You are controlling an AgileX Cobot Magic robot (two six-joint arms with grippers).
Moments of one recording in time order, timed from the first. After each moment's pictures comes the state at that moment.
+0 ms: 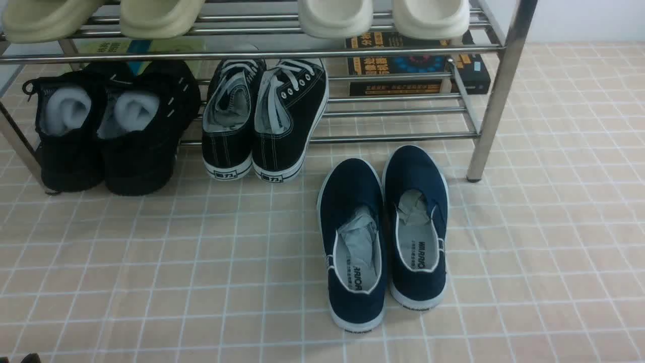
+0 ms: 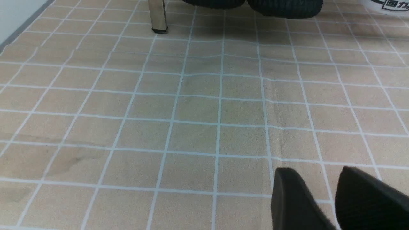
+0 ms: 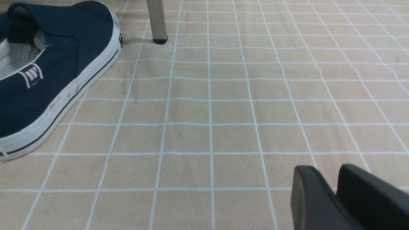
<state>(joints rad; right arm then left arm) 0.02 -0.01 0.01 -0.04 0.39 0.07 -0.04 -0.01 0.02 0.20 0.40 -0.22</state>
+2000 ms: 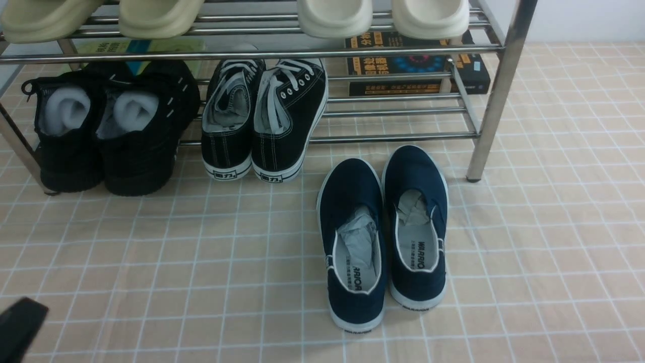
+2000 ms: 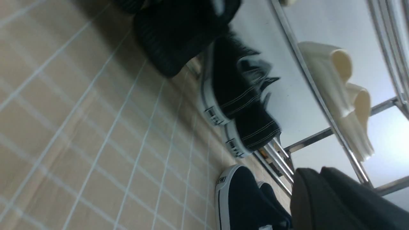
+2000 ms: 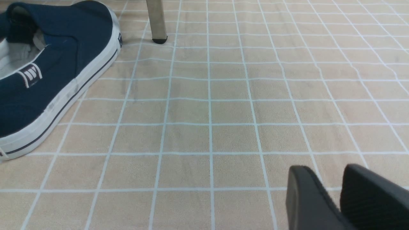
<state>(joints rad) 0.02 -0.01 0.01 -0.04 0.39 0.07 -0.04 0.02 -0.21 -0.31 0.37 -0.58</state>
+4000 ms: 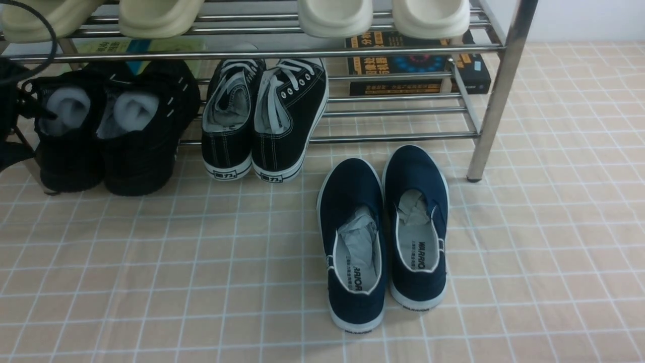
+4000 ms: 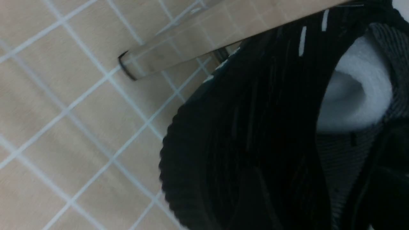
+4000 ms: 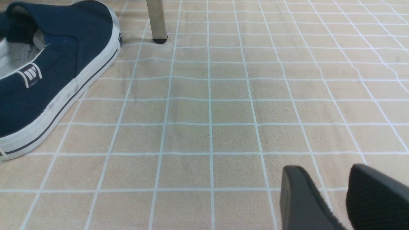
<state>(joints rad) 0.02 -0.01 0.01 -0.04 0.39 0.07 0.33 1.65 -1.17 -0.71 0.45 -0.08</state>
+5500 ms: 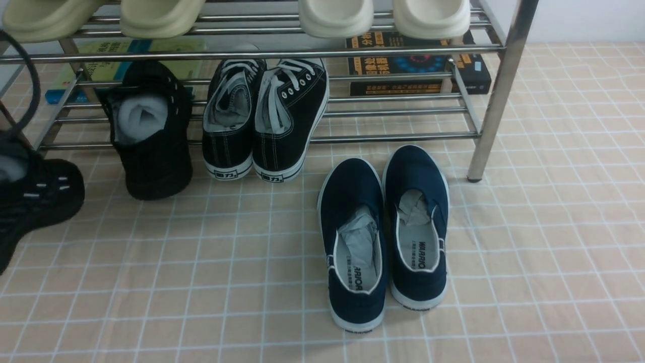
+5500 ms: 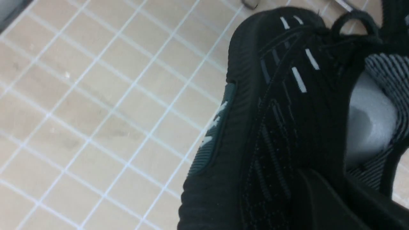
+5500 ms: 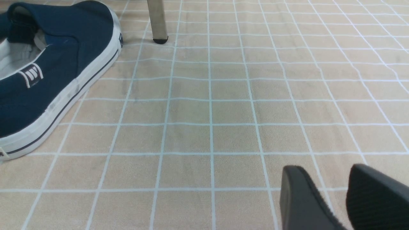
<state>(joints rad) 0.02 -0.01 0.01 -0.04 0.39 0.07 0.32 1.08 -1.02 -0.07 0.93 -0.32</state>
